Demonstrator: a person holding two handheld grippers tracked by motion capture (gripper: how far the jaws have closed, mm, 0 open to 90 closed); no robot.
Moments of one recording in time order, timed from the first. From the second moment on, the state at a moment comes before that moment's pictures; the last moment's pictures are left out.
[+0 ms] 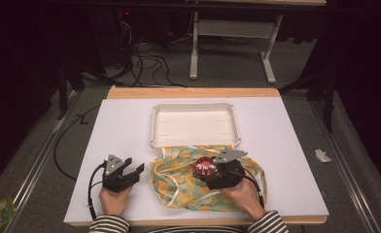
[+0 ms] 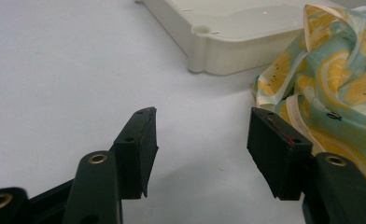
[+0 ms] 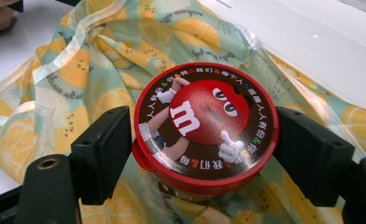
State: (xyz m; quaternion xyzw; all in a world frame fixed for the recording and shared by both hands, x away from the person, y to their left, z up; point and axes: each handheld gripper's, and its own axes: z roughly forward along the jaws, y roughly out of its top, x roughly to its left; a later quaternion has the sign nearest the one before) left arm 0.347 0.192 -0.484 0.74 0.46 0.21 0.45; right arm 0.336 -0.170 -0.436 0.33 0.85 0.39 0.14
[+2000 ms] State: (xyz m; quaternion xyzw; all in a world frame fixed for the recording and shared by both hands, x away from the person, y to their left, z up) left arm 0.347 0.193 -0.484 0.74 0.46 0.21 0.45; right arm 0.332 -0.171 -0.435 0.32 0.85 0.40 0.15
